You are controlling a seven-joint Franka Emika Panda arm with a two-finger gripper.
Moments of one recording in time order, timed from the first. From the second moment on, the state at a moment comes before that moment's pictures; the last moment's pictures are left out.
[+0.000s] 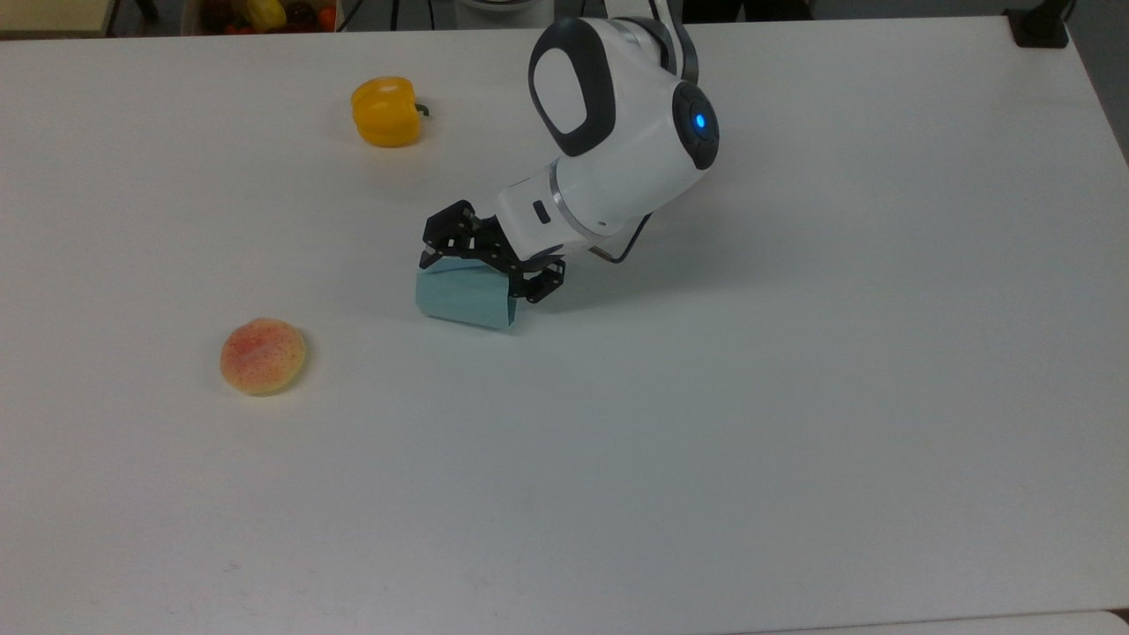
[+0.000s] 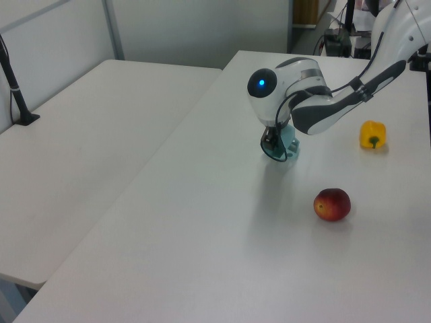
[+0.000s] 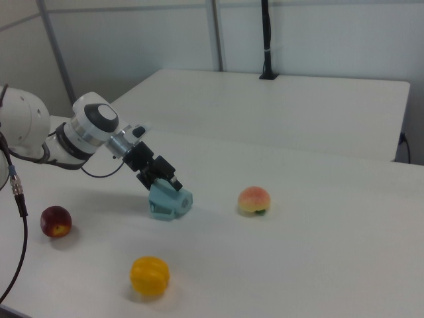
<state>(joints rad) 0.23 0.56 0.03 -1.60 -0.80 1.91 0.73</state>
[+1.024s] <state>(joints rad) 0.21 0.48 0.03 -1.61 -0.68 1.88 0.66</state>
